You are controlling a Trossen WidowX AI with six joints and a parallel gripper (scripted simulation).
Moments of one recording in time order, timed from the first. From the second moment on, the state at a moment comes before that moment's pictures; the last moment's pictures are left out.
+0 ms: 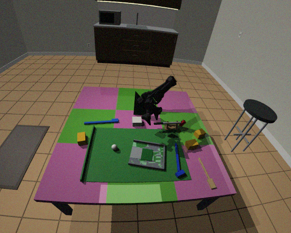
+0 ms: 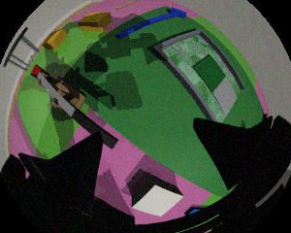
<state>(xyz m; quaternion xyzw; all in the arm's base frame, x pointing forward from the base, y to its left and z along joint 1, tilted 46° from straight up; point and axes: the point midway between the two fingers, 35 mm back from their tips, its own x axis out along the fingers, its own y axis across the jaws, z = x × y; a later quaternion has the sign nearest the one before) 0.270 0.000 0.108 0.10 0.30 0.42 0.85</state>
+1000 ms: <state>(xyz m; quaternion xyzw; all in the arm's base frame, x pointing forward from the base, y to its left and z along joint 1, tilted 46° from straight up) 0.244 0.061 0.129 -0.22 0.15 0.63 0.73</state>
